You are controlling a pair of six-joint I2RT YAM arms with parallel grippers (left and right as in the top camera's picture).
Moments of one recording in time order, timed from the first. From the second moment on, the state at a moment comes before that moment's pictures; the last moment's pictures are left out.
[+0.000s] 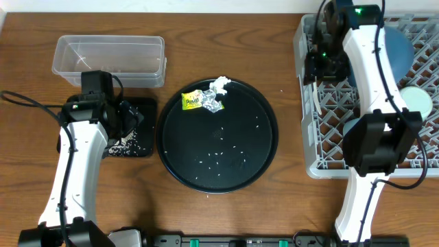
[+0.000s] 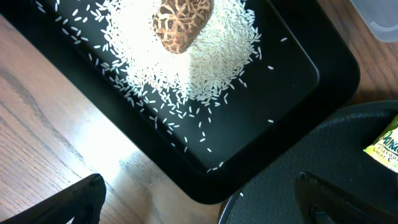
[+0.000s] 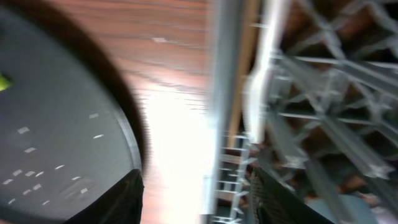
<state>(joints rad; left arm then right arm) 0.13 1.43 1.10 -1.00 -0.09 -0.69 0.09 2.23 2.20 -1.52 -0.12 0.03</state>
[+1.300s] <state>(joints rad) 0.13 1.43 1.10 -1.00 -0.09 -0.69 0.20 2.19 2.22 -1.41 -0.05 0.41</state>
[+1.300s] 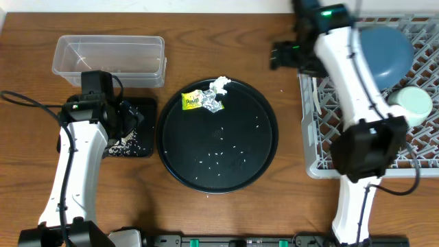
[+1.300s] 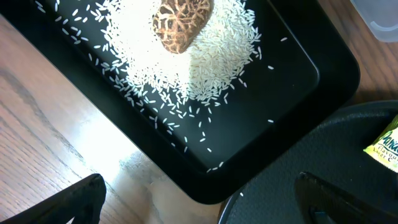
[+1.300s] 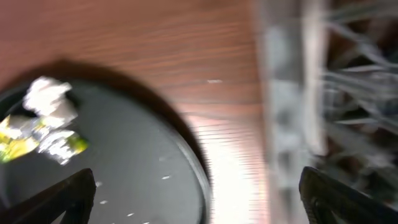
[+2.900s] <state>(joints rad) 0.13 1.43 1.10 -0.96 -0.07 -0.71 -0.01 2.19 2.22 -1.47 -0.07 0.40</state>
